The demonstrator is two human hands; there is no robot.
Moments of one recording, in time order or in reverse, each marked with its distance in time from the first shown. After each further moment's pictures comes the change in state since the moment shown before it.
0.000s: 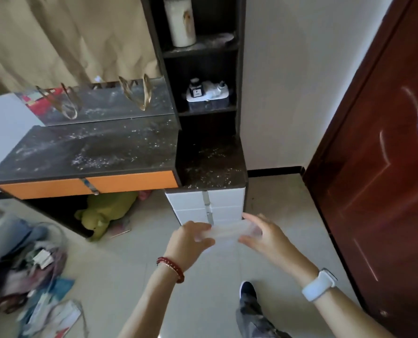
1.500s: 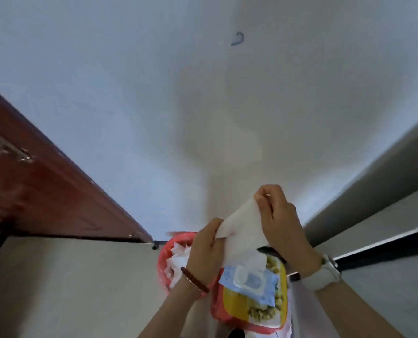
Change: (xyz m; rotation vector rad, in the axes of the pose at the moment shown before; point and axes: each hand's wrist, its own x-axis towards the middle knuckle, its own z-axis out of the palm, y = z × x) left_hand -0.504 0.310 0.503 -0.224 -1.151 0.984; right_hand -0.762 0.208 -0.138 -0.066 1.554 0.704
